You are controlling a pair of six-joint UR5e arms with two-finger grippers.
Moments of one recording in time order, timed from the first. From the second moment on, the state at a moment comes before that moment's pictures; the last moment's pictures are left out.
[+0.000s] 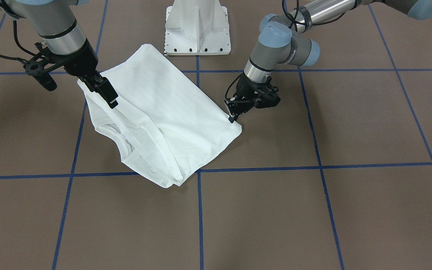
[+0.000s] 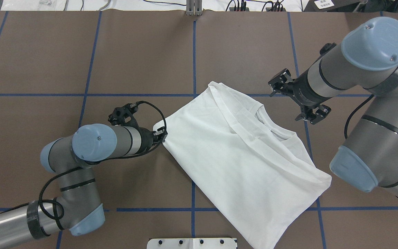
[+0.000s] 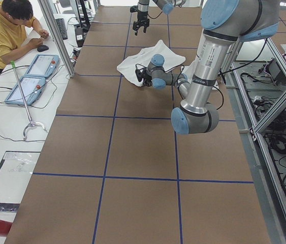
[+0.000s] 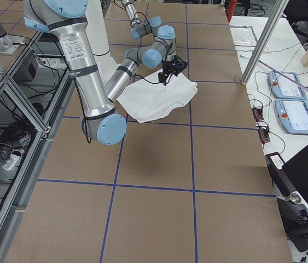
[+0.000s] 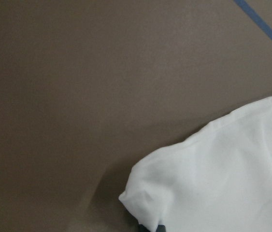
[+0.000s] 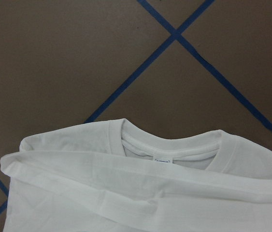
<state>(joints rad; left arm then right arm) -0.48 -2.03 -1.61 -2.24 -1.64 -1.71 0.76 -1.20 2.07 -1.66 2.01 1.82</state>
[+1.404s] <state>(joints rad) -0.79 -2.49 -0.83 -2.60 -1.72 -1.57 0.63 -1.18 2.06 -1.63 1.86 1.82</state>
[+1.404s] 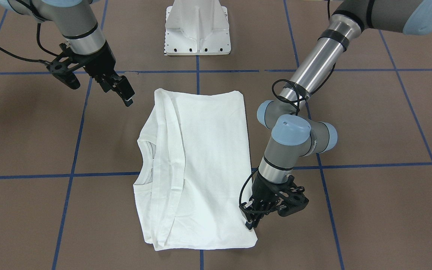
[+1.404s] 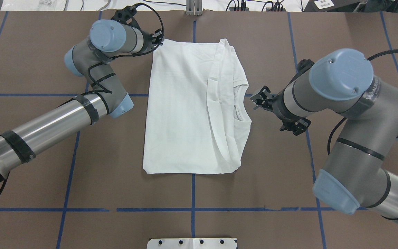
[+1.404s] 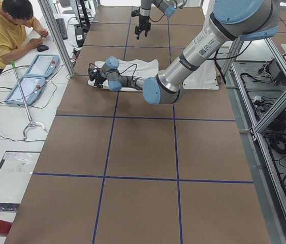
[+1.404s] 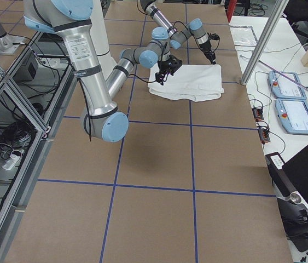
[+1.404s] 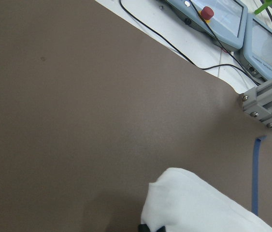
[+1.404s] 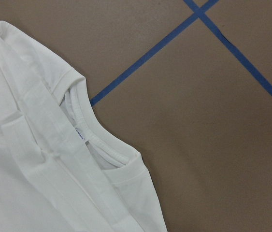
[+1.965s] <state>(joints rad) -0.81 -2.26 -1.18 -2.56 -1.87 -1.57 0.45 -1.06 1.90 -1.63 1.66 1.59</state>
